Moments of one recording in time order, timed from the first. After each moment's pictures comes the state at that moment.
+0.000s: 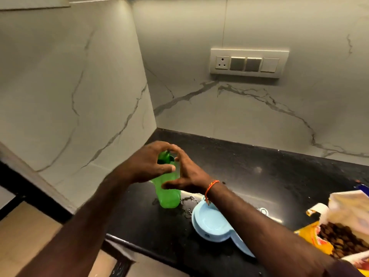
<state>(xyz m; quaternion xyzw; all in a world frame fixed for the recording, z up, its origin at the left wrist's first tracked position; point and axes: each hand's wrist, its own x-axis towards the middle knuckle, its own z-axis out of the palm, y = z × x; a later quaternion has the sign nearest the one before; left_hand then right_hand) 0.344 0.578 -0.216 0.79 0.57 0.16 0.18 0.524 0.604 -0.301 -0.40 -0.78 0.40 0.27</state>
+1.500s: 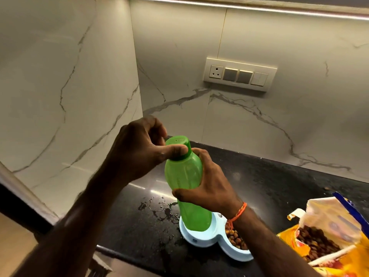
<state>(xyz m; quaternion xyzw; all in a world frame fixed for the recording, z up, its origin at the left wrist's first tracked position) 0.363 0.535 -0.147 0.71 0.55 0.42 0.15 0.571 0.529 -0.233 -0.47 -0.75 0.27 0.38</state>
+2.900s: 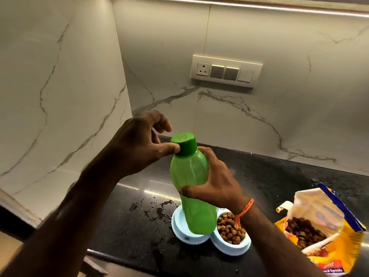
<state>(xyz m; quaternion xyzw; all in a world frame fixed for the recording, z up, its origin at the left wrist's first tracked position) 0.380 0.549 -0.136 0.79 0.48 0.35 0.15 0.610 0.524 -0.225 -0.49 -0.73 0.29 0.37</state>
